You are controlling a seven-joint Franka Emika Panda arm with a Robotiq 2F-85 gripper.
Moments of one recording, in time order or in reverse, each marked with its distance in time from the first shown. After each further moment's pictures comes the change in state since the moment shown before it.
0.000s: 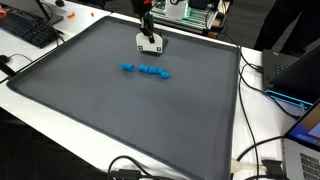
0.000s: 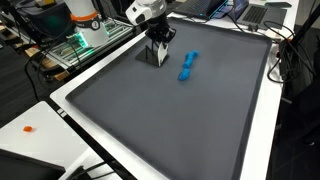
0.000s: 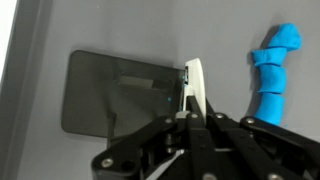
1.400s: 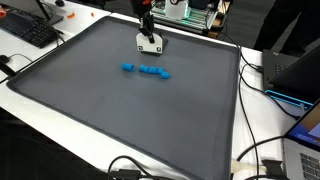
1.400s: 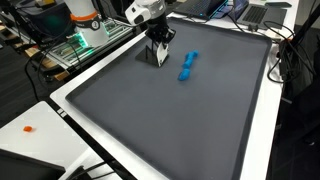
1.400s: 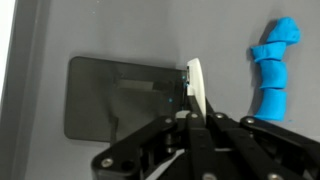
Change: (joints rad) arm -0.001 0.002 -0.003 -0.003 0.021 0.000 0.034
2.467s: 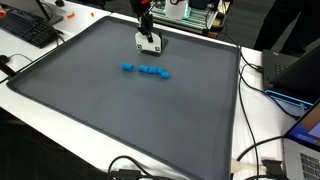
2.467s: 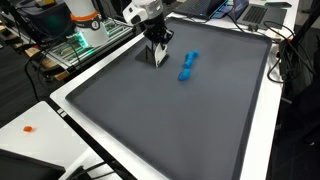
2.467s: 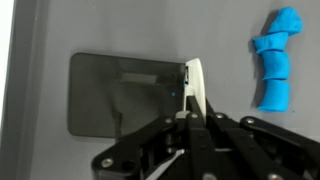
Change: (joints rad) arm -0.004 -0.011 -0.007 -0.018 0.001 0.019 0.013
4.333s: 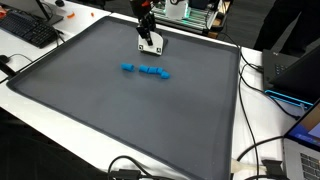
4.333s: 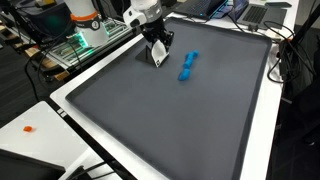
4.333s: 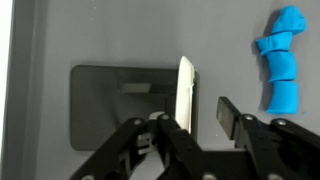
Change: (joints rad) arm 0.002 0.019 0.000 -0.004 0.073 0.003 -0.008
